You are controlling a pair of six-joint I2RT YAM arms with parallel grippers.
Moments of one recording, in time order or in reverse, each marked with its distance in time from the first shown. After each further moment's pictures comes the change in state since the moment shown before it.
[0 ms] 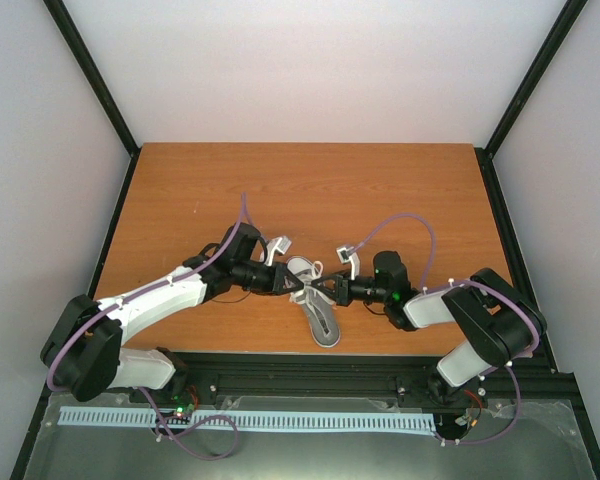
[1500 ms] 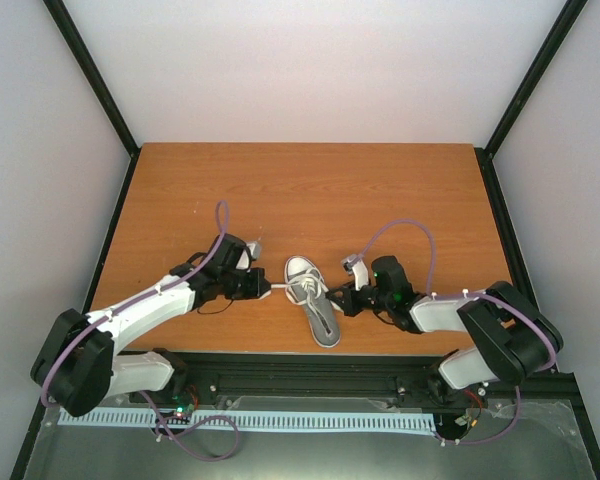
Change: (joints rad) left arm 0.114 -0.084 -0.131 -0.143 -0.354 0.050; right arm -0.007 -0.139 -0.014 -0.427 0.266 -0.206
